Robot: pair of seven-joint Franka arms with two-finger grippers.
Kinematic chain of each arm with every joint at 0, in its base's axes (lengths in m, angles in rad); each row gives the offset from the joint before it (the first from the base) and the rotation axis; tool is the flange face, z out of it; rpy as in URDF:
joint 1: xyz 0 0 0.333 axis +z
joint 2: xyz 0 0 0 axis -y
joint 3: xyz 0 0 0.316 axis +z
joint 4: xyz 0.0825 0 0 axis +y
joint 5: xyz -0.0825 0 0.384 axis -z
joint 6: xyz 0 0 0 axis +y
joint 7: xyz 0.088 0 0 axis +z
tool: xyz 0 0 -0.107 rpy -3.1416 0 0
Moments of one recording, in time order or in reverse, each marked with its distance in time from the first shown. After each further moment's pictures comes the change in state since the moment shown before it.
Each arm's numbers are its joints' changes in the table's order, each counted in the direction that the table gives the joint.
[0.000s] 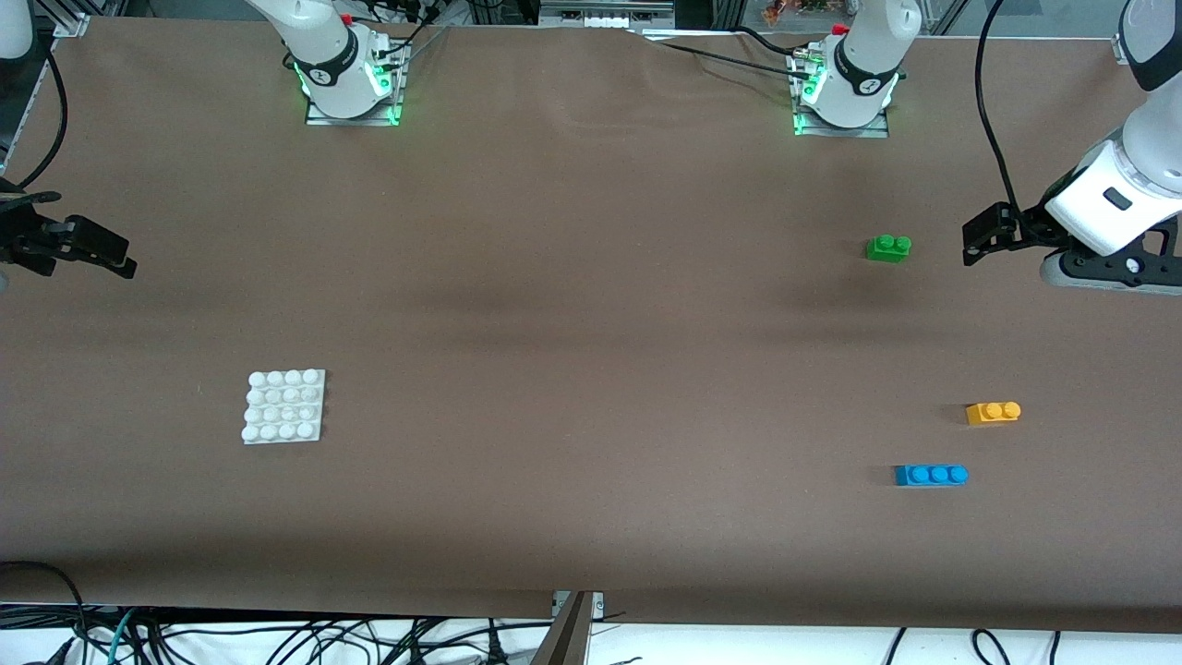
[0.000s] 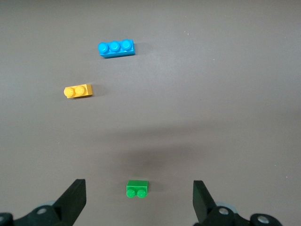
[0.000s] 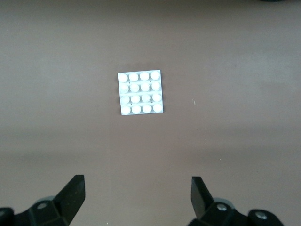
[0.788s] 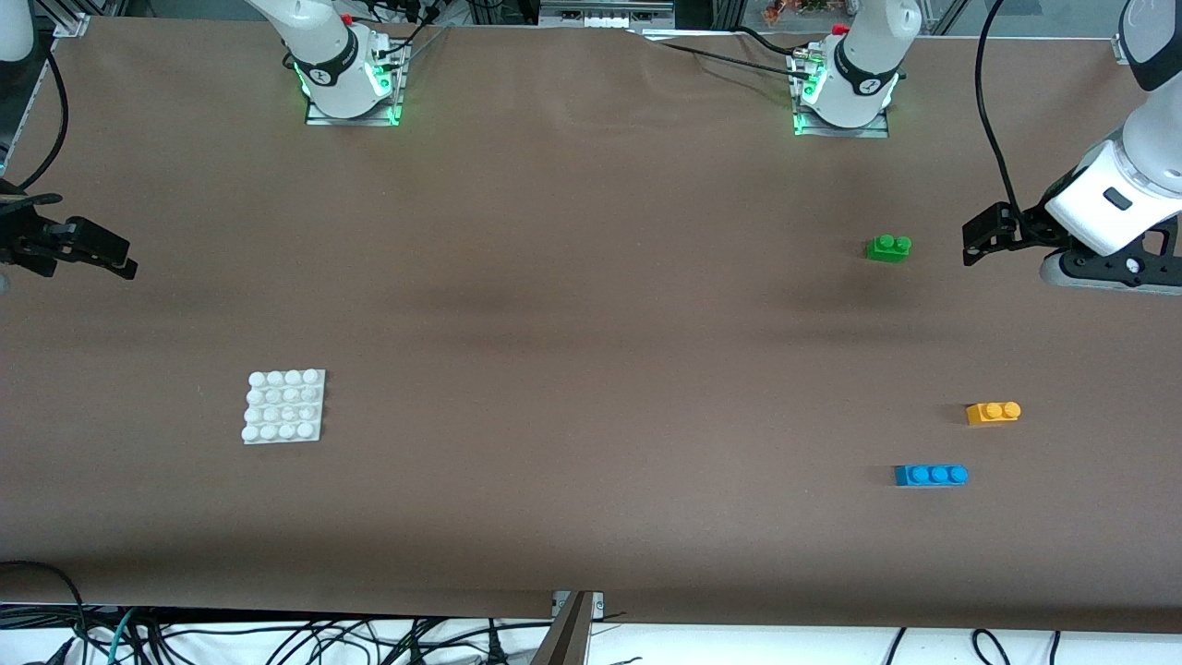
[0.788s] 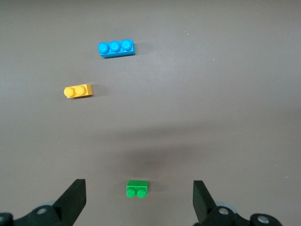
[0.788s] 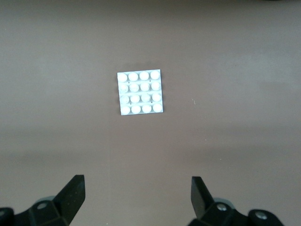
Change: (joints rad) left arm 0.000 0.000 0.000 0.000 0.000 0.000 0.000; right arm -0.001 -0.012 0.000 0.000 0.000 -0.008 0.000
